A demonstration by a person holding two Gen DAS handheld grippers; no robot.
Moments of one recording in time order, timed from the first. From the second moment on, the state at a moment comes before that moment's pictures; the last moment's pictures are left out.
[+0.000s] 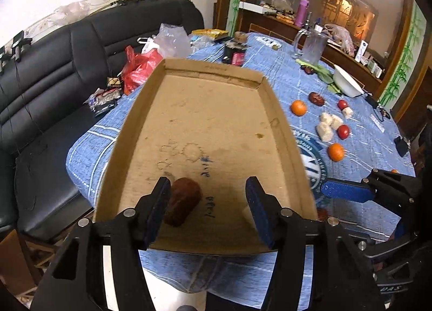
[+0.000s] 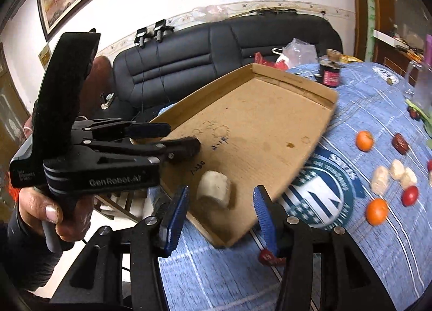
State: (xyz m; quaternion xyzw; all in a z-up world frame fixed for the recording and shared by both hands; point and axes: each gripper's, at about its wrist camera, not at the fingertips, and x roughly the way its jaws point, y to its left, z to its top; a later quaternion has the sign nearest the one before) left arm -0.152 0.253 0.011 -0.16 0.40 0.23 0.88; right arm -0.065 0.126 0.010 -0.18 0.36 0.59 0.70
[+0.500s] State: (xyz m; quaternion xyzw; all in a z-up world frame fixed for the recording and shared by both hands) left arm -0.106 0.183 0.019 -0.13 0.41 0.14 0.89; right arm -0.003 0.017 0.014 -0.13 0.38 0.50 0.77
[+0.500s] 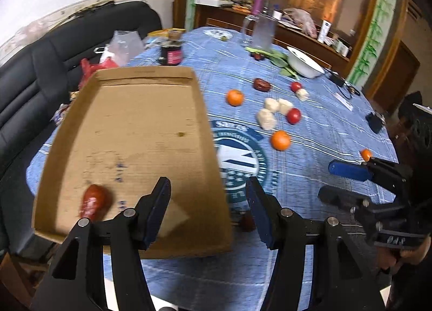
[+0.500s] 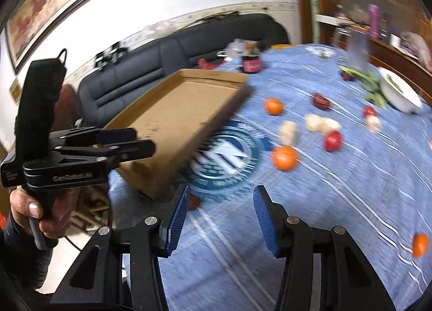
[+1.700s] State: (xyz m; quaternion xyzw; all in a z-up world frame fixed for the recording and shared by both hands) left arm 0.020 0.115 -0.010 -0.11 0.46 0.07 0.88; right arm 0.128 -0.145 -0.015 -0.13 0.41 0.29 0.85
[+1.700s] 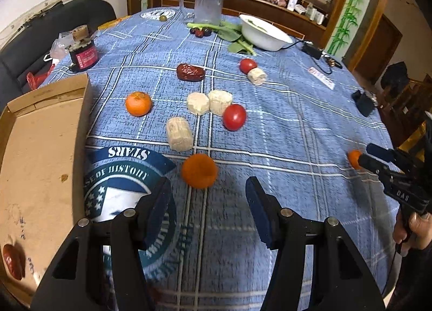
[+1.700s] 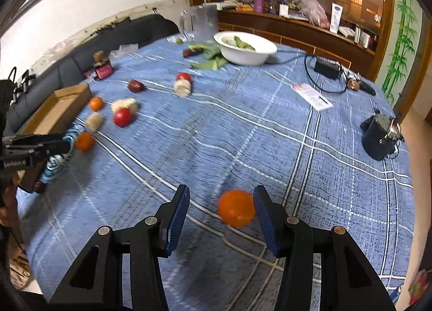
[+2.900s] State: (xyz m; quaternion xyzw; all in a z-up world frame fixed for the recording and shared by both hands) left arm -0.029 0.126 0.007 -0.07 0.44 0.10 0.89; right arm 0.051 -0.054 0.006 -0.14 0.39 0.41 0.81
